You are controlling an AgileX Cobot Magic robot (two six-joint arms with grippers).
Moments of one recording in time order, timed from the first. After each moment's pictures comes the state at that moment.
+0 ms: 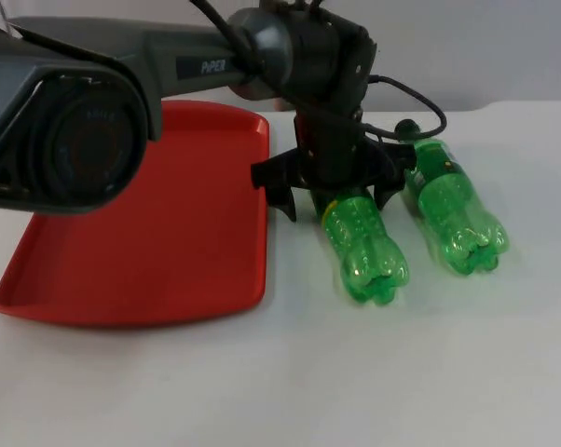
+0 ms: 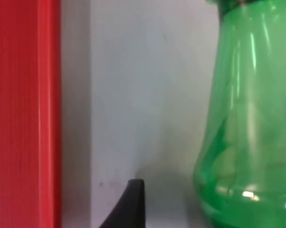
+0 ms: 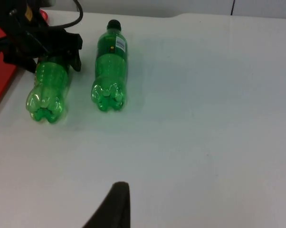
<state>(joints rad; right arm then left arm) 0.19 0.00 -0.52 -0.04 1.08 0.02 -0.61 2.65 -2.25 0.15 0.91 -0.76</state>
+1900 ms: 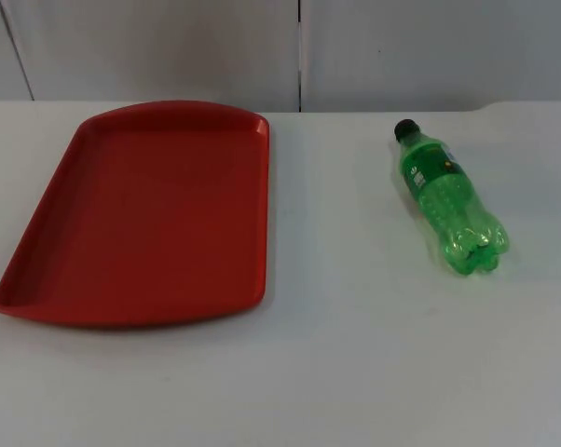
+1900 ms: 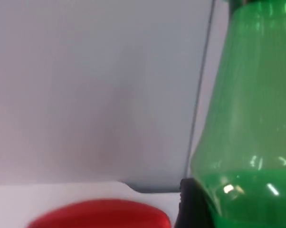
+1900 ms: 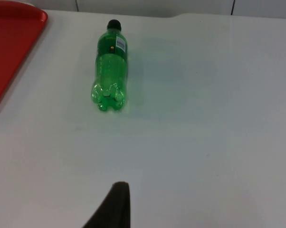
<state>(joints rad) 0.19 0.00 -0.52 -0.04 1.08 0.02 -0.61 2.04 -2.26 0.60 0.96 -0.67</state>
